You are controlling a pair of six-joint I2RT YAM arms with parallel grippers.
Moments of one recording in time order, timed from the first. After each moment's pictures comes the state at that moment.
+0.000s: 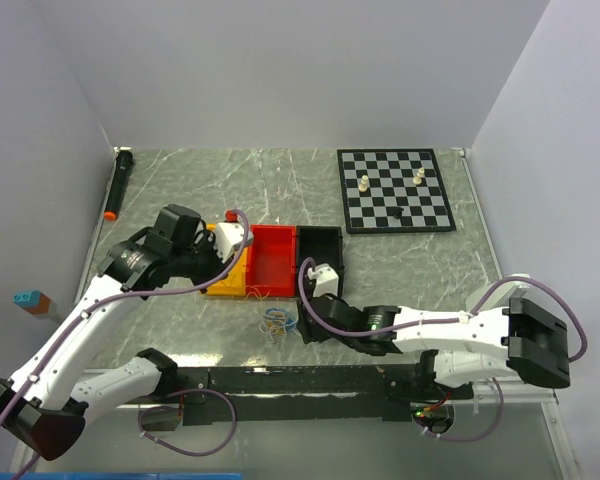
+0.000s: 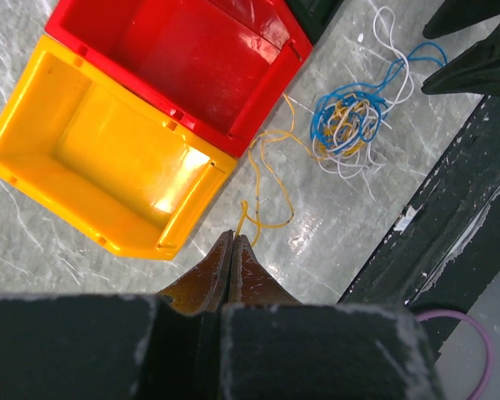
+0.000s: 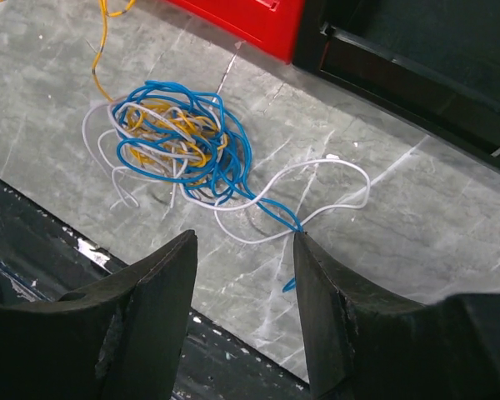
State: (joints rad) left arm -0.52 0.99 1.10 -0.96 0.29 0.38; right arm 1.26 1.19 0.60 -0.21 0.39 0.74
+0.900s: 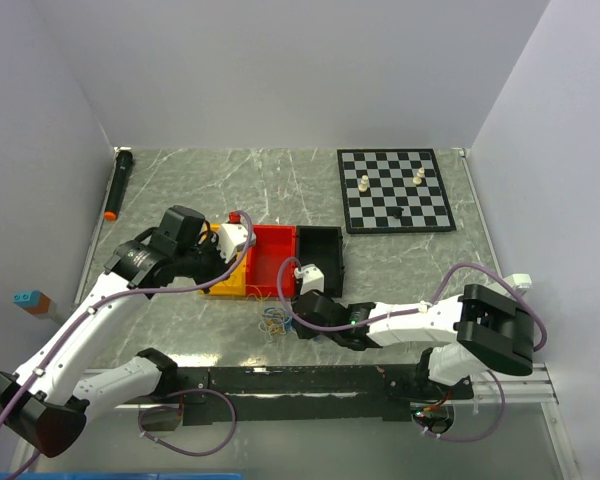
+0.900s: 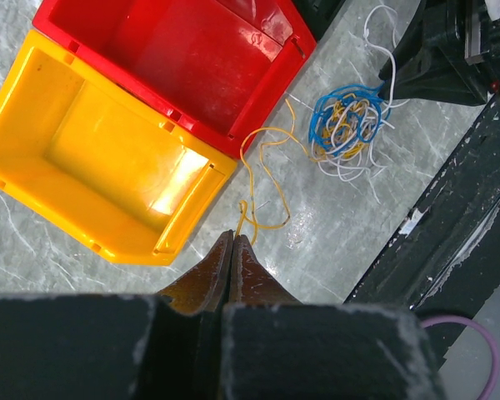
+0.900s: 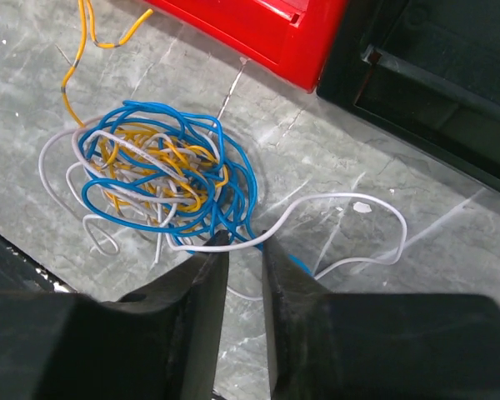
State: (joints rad) left arm -0.52 1.00 1.05 -0.92 0.29 0.38; right arm 1.21 1.41 0.60 0.01 0.32 0.71
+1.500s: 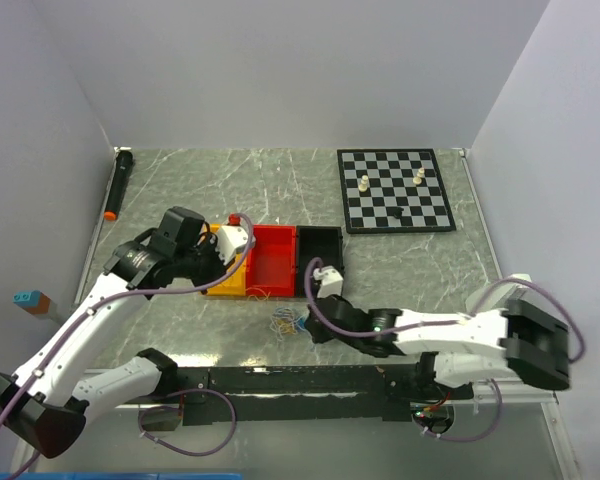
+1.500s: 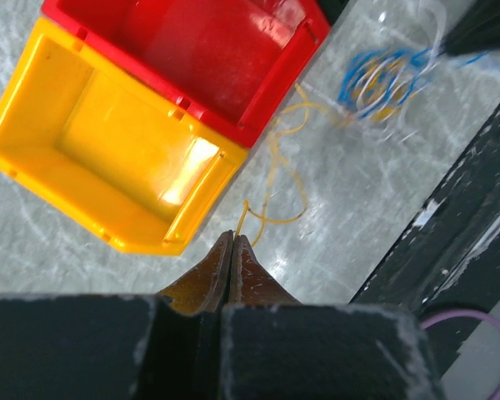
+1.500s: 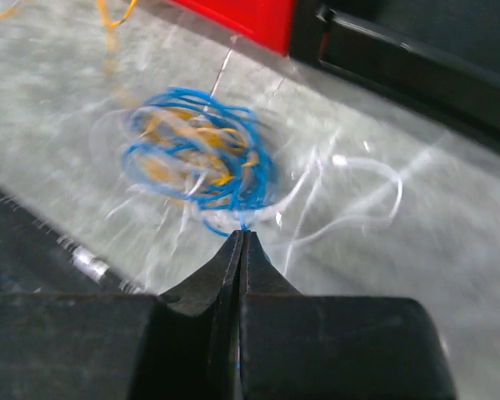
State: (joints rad) left arm -0.52 1.00 1.05 -0.94 0.26 0.40; right arm 1.23 1.24 0.53 -0.05 0.34 0.77
